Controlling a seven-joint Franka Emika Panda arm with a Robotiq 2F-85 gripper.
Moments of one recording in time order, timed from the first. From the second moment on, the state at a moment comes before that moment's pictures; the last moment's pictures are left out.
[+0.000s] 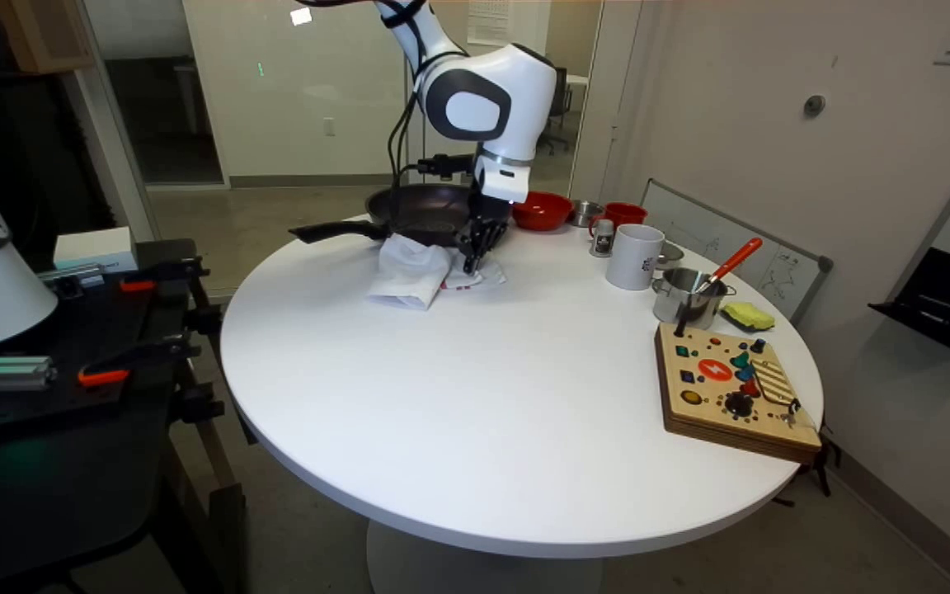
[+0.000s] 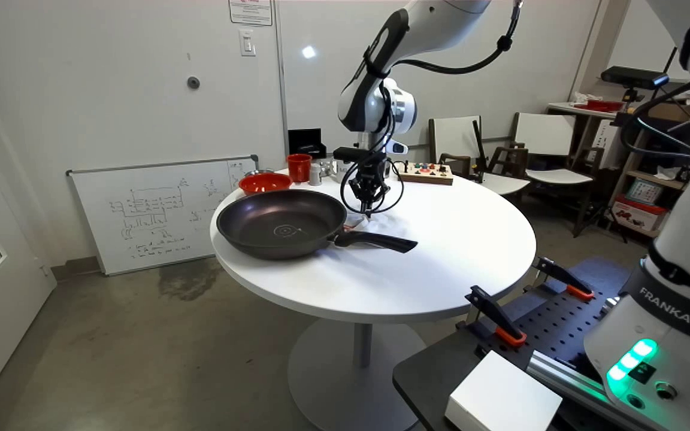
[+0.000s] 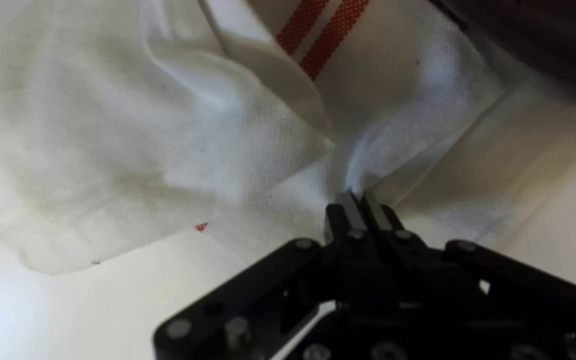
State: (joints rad) arm 0.05 0.78 -0.07 -1.72 0.26 2.37 0.93
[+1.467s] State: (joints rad) arm 0.08 0.44 -0.13 -1.95 0.04 2.22 0.91
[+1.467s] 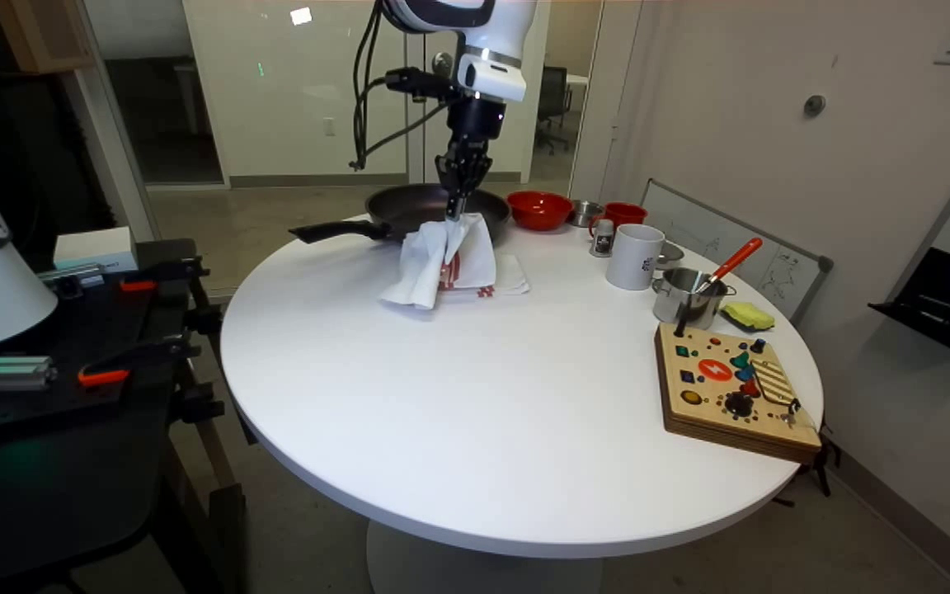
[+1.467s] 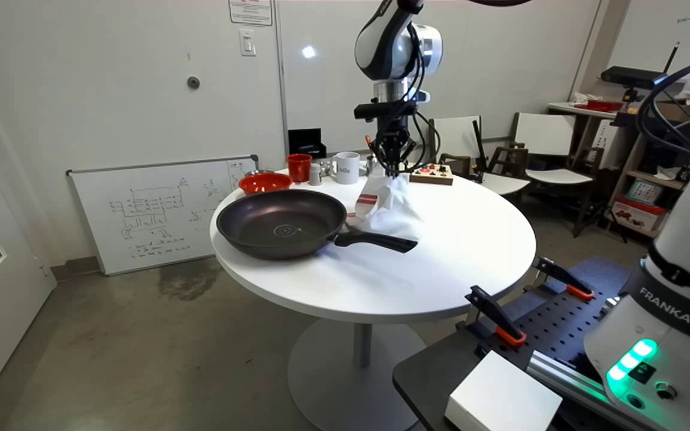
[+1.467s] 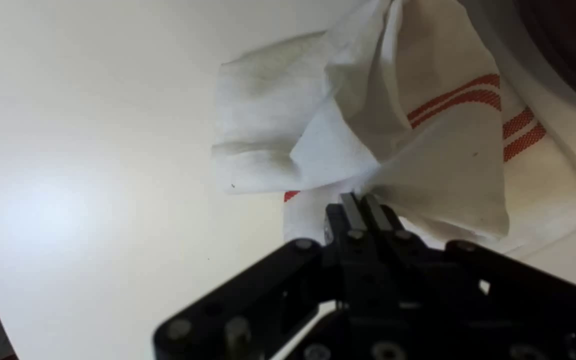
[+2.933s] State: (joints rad) arm 0.06 0.35 0.01 -2.25 0.23 2.29 0.60
